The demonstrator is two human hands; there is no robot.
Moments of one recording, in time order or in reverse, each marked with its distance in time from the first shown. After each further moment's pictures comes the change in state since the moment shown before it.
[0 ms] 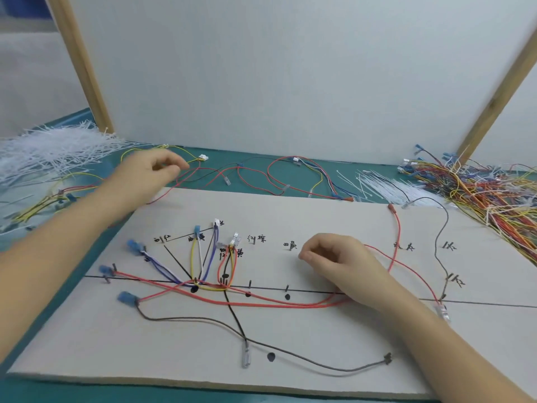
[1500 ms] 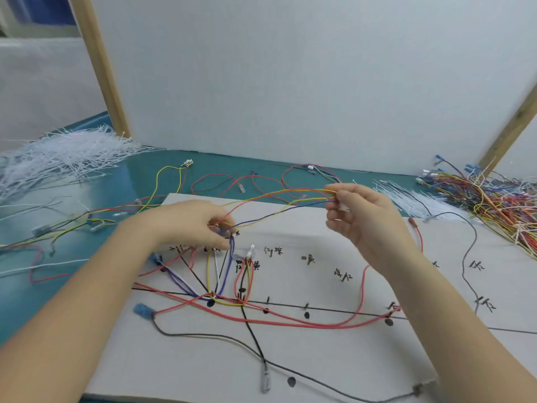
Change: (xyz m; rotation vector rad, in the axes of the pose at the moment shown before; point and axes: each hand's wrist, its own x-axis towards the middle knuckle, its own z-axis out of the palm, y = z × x) left_hand -0.015 0.017 0.023 0.317 -0.716 0.061; right_hand 0.057 -0.035 -0.014 0.776 0.286 0.163
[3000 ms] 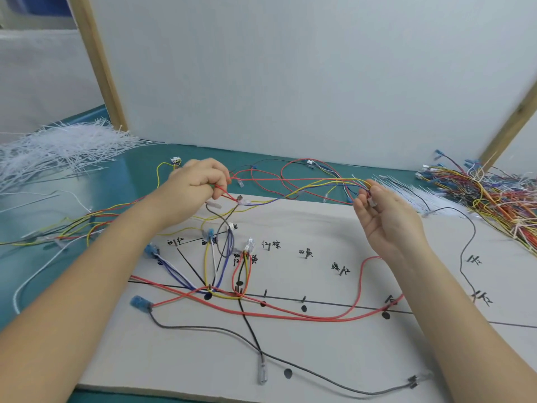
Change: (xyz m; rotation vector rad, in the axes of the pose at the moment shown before) left_hand -0.002 0.006 -0.006 -0.259 0.492 0.169; right_hand 0.030 0.023 -0.042 0.481 0.283 -0.011
